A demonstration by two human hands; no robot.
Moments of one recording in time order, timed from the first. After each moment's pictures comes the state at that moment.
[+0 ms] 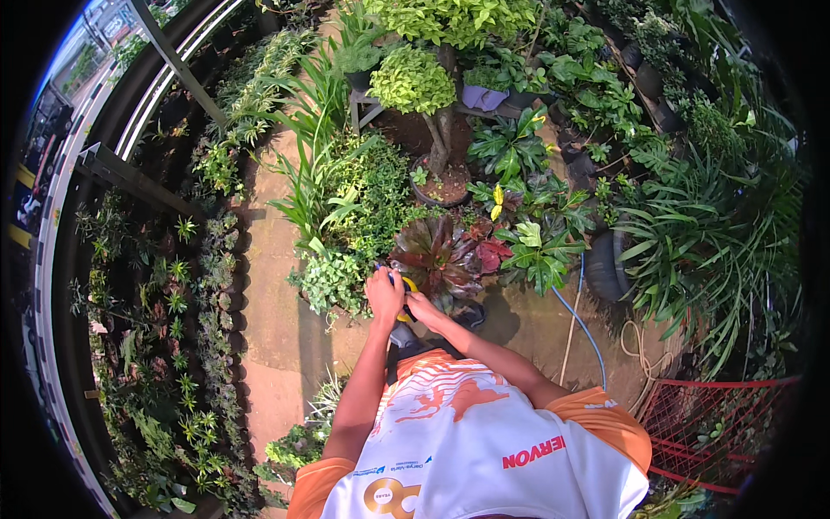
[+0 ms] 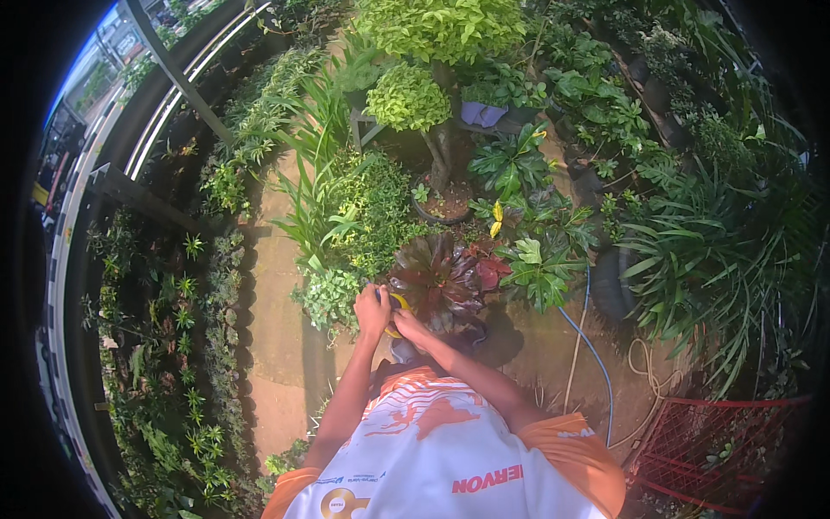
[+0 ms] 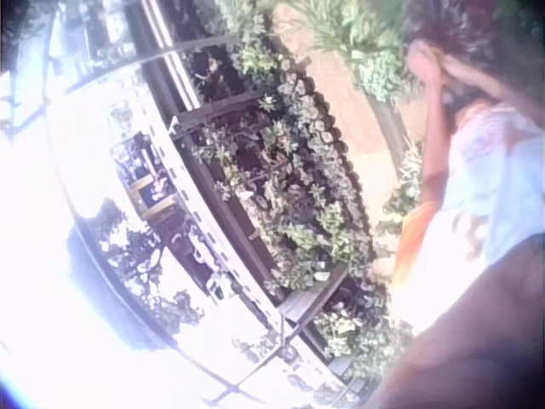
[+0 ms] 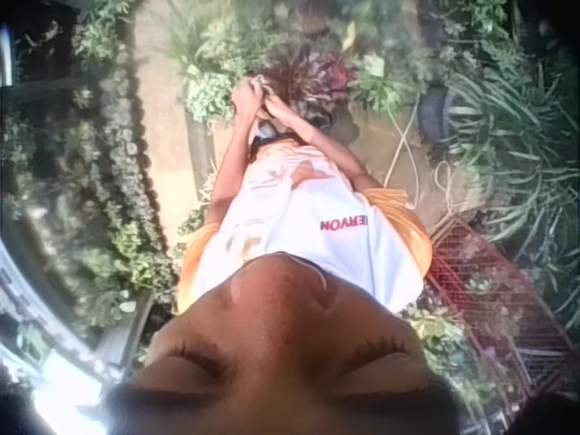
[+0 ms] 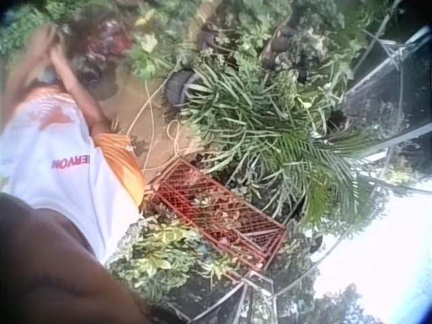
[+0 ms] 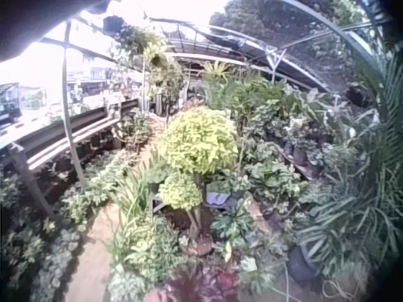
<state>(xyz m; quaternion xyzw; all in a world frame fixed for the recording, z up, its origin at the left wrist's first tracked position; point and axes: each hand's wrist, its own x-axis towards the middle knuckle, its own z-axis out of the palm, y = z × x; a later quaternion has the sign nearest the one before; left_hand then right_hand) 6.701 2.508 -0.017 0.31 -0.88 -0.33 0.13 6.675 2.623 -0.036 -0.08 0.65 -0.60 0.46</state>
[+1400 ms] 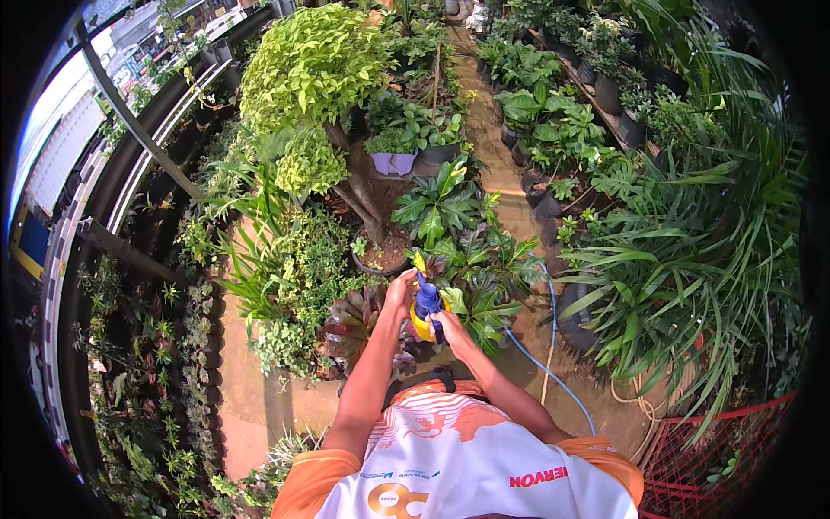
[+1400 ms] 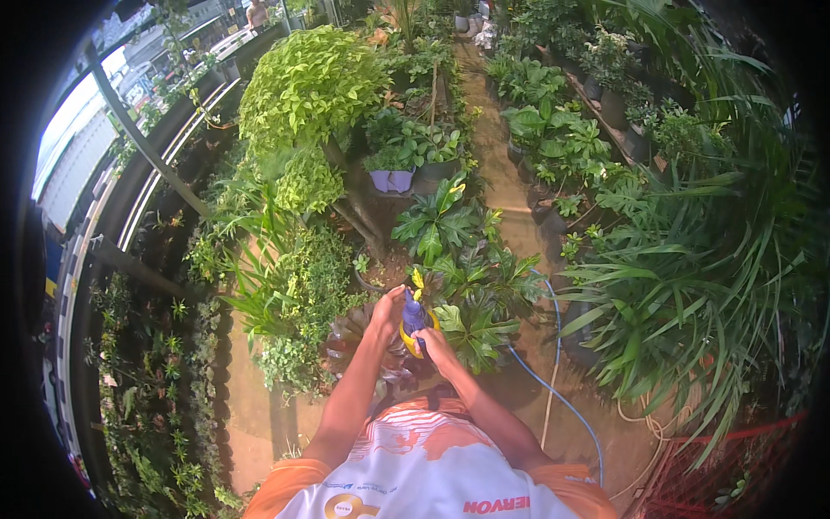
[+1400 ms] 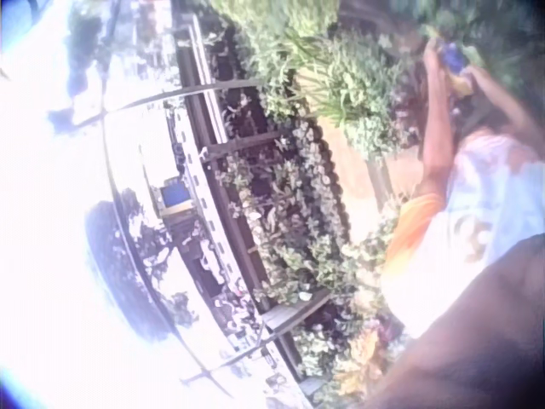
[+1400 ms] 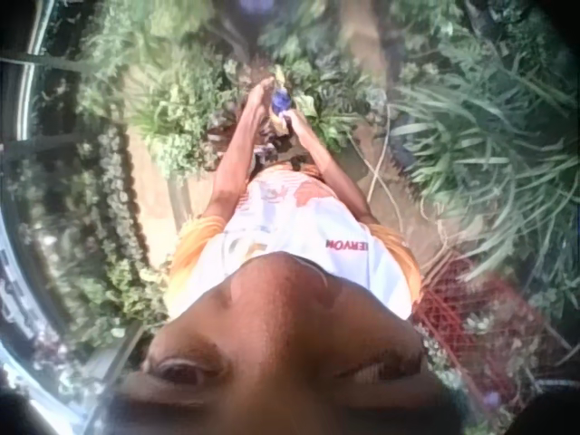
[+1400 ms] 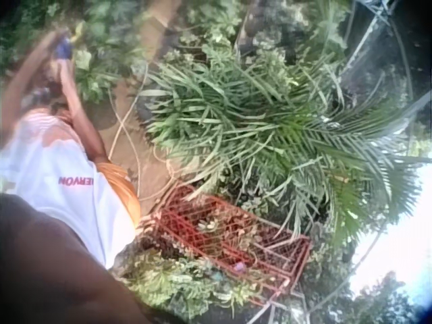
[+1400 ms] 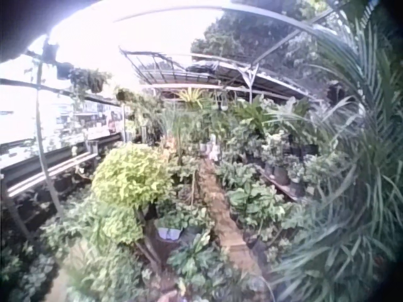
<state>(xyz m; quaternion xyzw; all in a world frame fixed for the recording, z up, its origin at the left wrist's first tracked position) 6.383 2.775 -0.015 0.27 -0.41 -0.87 -0.07 6.429 2.956 0.021 -0.02 0.60 -0.71 0.36</state>
